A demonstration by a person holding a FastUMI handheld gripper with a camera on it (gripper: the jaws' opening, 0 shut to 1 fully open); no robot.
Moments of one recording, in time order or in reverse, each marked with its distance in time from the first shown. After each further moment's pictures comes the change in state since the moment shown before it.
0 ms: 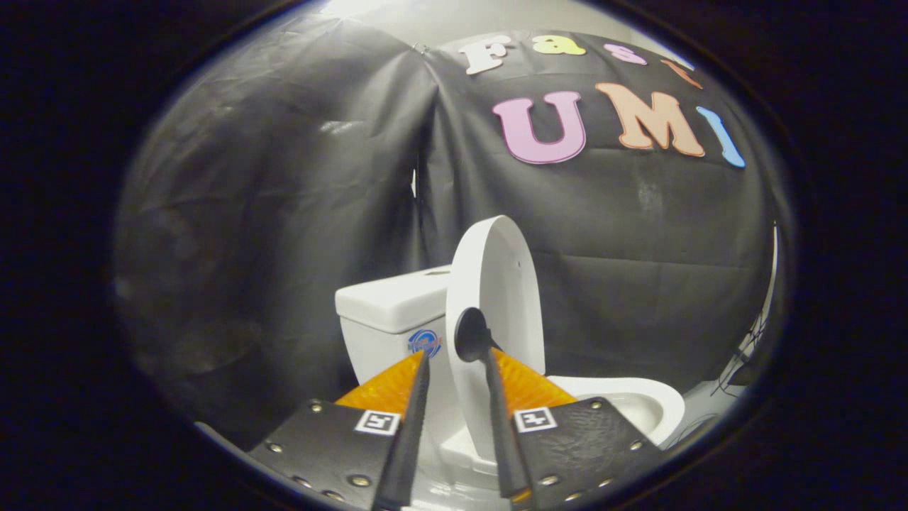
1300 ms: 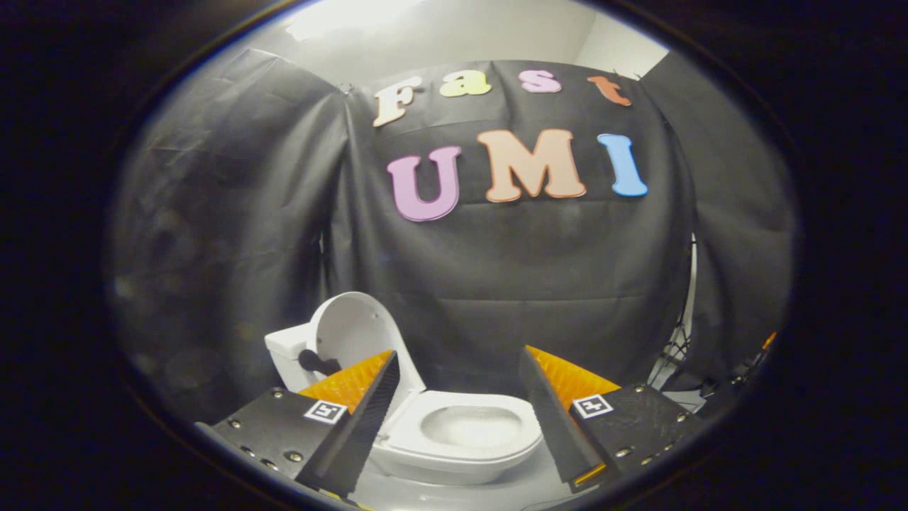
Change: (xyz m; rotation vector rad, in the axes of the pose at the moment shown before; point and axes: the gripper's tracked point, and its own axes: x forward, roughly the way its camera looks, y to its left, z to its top) arm -0.197 -0.228 0.118 0.045 -0.102 -0.298
